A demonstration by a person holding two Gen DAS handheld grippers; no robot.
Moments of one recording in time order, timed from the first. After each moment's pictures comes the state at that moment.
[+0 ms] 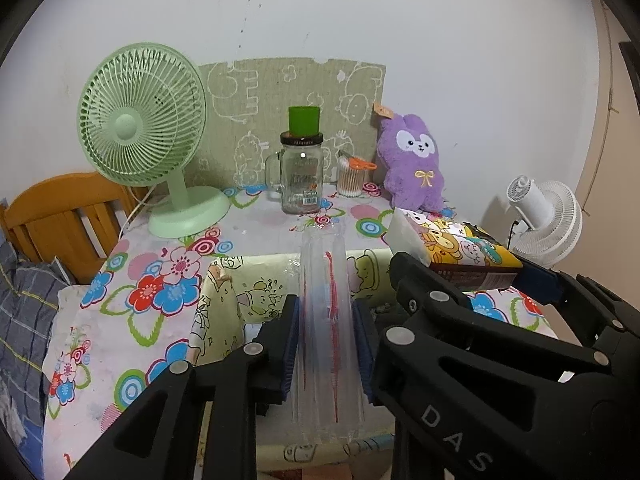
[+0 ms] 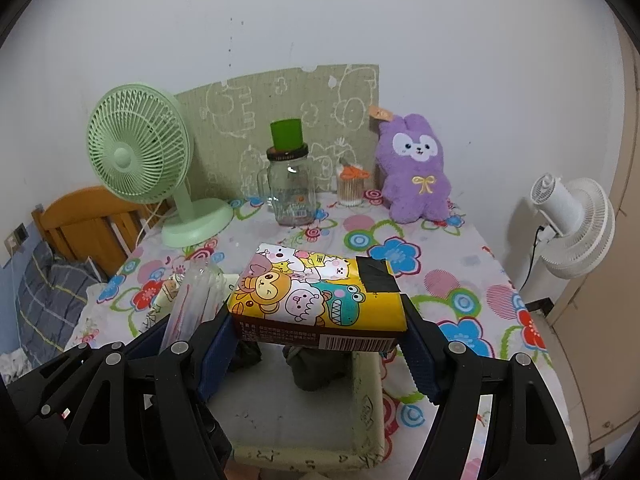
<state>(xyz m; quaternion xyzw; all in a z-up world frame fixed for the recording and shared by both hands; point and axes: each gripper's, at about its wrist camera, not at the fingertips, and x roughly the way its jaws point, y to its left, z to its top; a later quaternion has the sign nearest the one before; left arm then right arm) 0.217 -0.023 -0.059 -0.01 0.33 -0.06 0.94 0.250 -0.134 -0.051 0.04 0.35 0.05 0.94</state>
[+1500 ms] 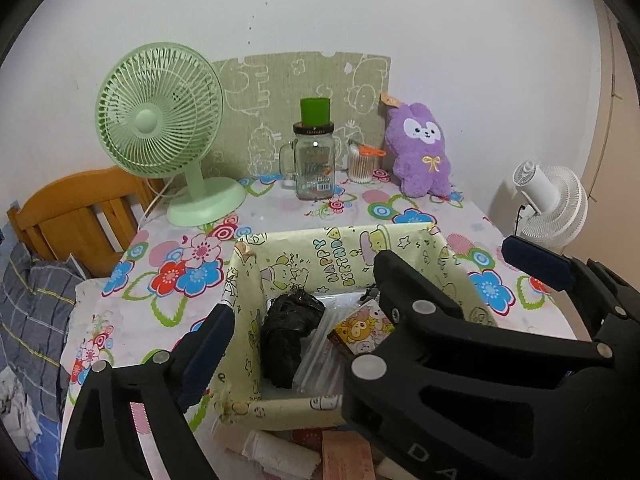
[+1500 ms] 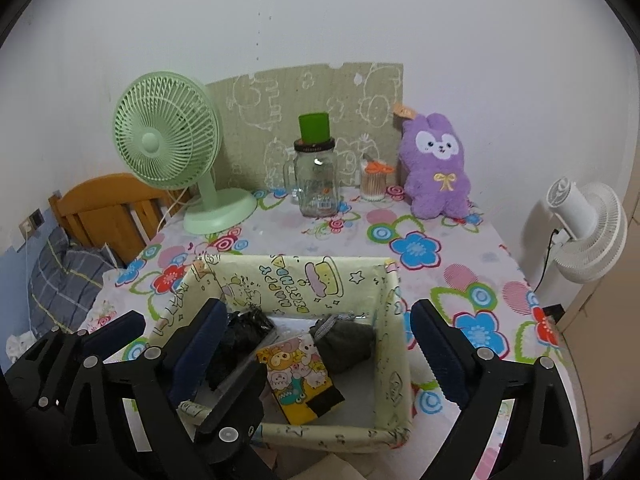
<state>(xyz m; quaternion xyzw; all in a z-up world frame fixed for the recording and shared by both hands) 0.189 -0.018 -0.053 0.02 0.34 -0.04 0.94 0.228 -0.125 -0.048 0.03 0.34 0.09 0.93</state>
